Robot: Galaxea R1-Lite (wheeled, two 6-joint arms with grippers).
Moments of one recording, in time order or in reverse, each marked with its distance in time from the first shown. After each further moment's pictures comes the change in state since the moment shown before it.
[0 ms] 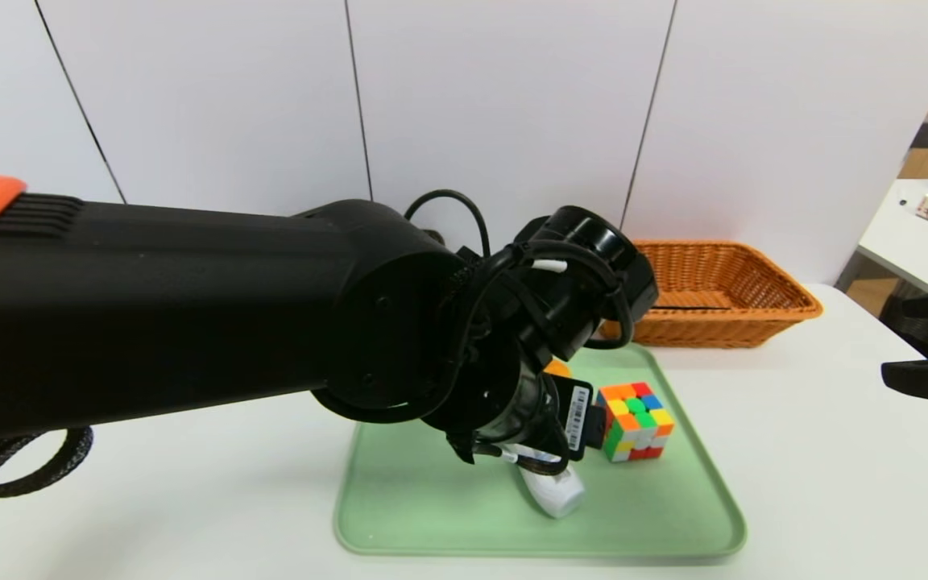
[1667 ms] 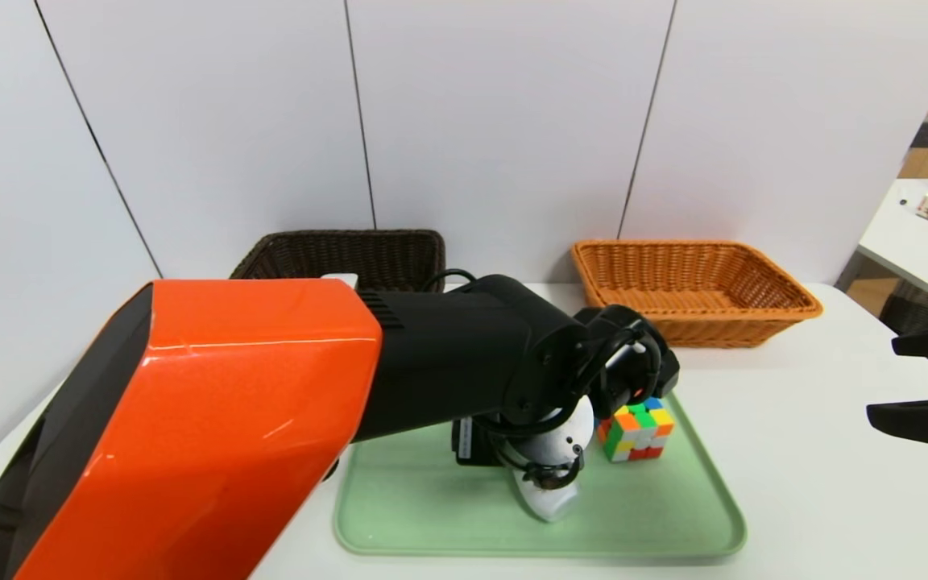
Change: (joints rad) left arm 0.002 0.288 -0.243 0.237 0.165 -0.353; right arm -0.007 0.004 0.057 0.013 -0.002 0.001
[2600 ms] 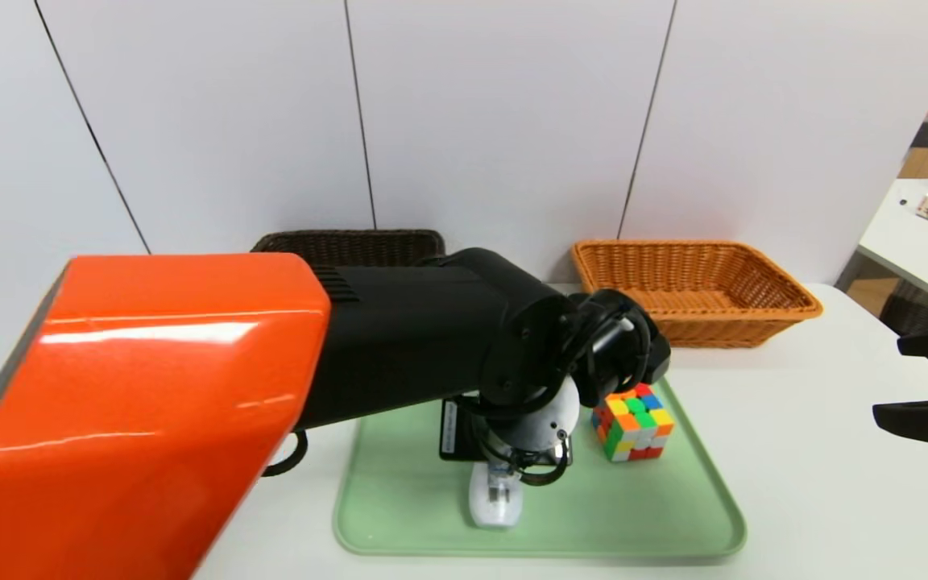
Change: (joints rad) left arm 0.013 -0.060 0.002 0.076 -0.015 0.004; right arm -0.003 -0.010 0.001 0.000 0.000 0.004
